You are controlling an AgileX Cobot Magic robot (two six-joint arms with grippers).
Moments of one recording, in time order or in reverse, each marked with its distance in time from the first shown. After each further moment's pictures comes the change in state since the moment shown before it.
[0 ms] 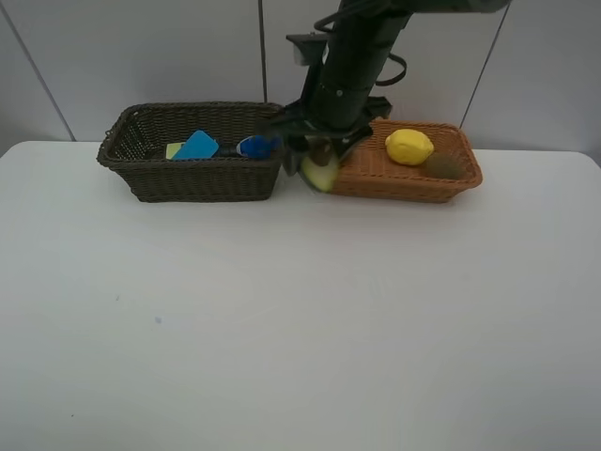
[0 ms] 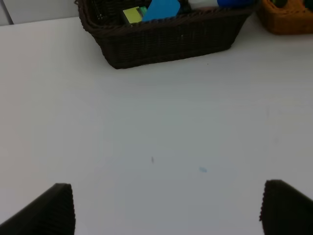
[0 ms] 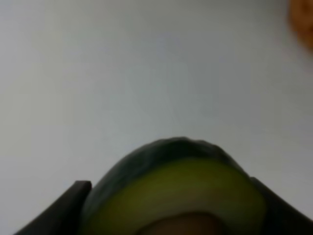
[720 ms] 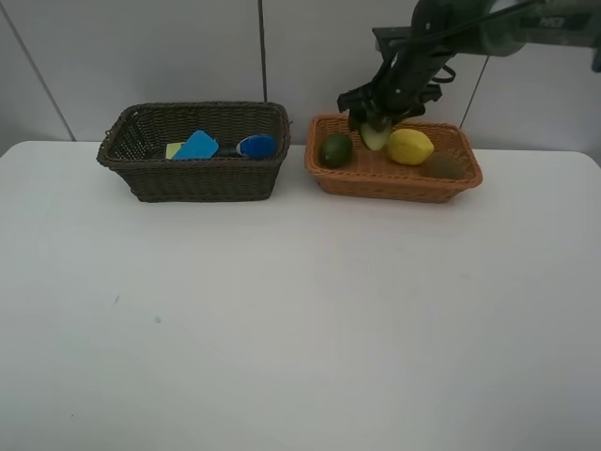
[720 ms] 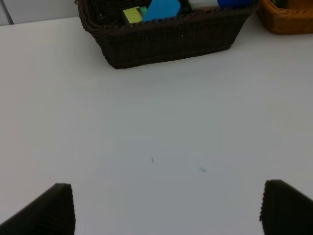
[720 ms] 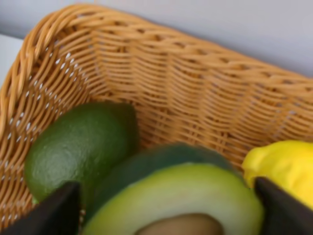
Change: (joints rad) left arm 0.000 0.000 0.000 0.000 0.000 0.000; right arm -0.296 0.254 -0.205 -0.076 -0.324 -0.053
